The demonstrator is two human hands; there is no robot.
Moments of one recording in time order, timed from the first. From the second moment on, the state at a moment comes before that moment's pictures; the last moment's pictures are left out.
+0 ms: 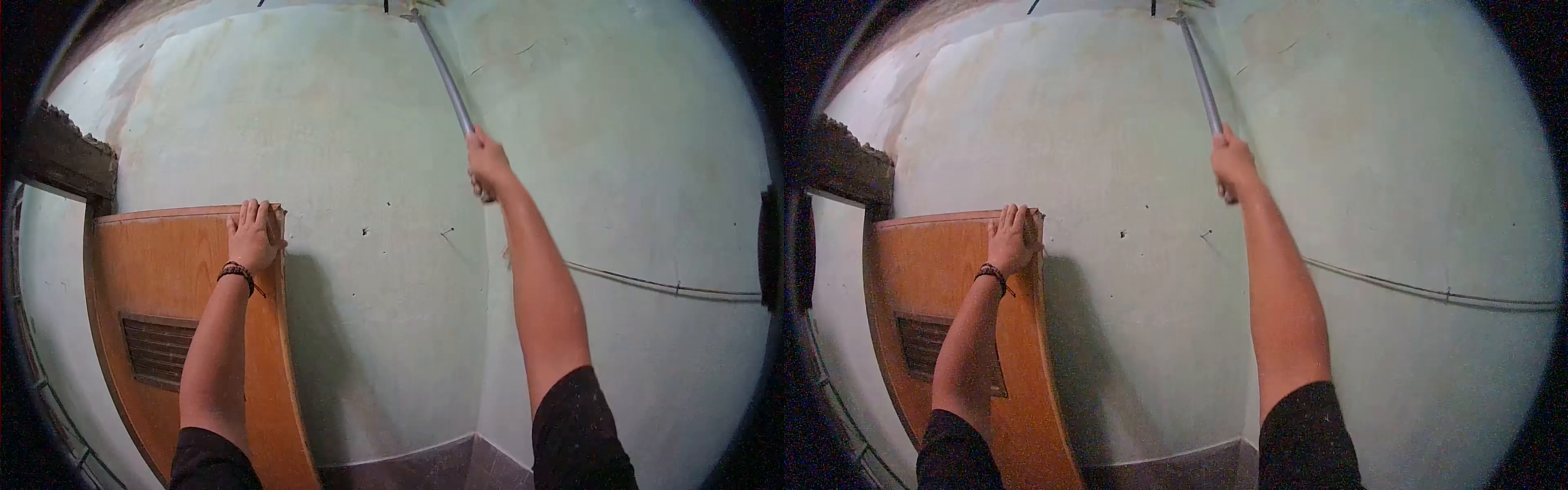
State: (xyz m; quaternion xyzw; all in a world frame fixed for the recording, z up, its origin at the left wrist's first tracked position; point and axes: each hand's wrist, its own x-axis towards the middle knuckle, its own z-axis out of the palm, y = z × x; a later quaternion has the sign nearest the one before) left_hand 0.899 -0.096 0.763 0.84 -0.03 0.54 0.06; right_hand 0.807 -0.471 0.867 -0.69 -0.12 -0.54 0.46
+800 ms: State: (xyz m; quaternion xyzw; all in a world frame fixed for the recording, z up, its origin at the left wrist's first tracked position) left_hand 0.897 -0.095 0.764 0.83 -0.04 0.55 0.05; right_hand 0.853 -0.517 0.800 -0.73 -0.07 -0.65 0.22
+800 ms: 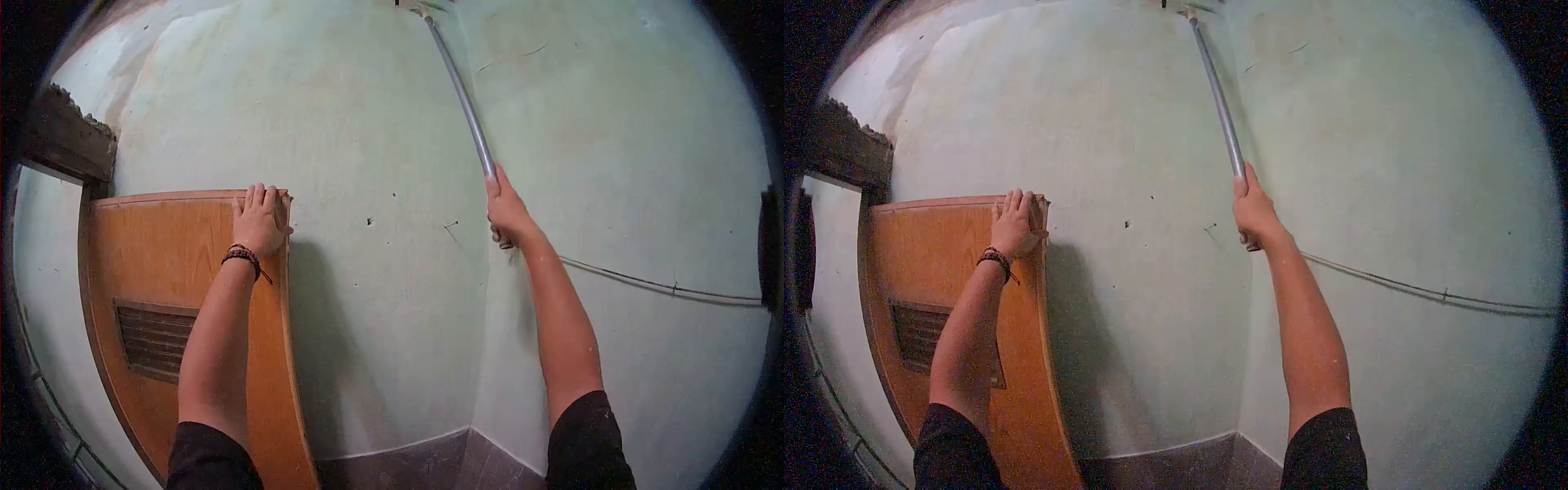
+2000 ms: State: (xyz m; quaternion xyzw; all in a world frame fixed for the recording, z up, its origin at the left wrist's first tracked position) left_hand 0.907 -0.090 0.761 0.82 -0.05 0.56 0.06; right_hand 0.813 -0.466 0.632 -0.76 -0.05 -0.46 0.45
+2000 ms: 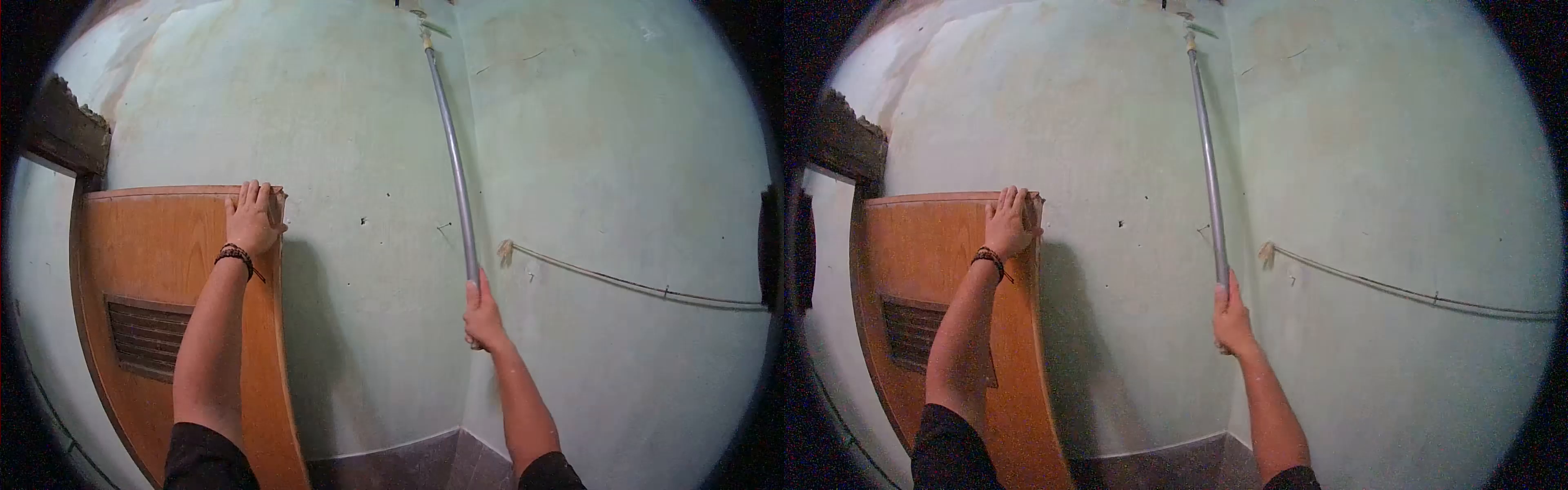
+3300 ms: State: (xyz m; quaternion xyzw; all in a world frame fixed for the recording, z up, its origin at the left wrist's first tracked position) left_hand 0.919 -0.079 0.750 0.81 -0.09 0.57 0.08; right_hand 0.839 -0.398 0.740 -0.72 -0.10 -0.56 0.41
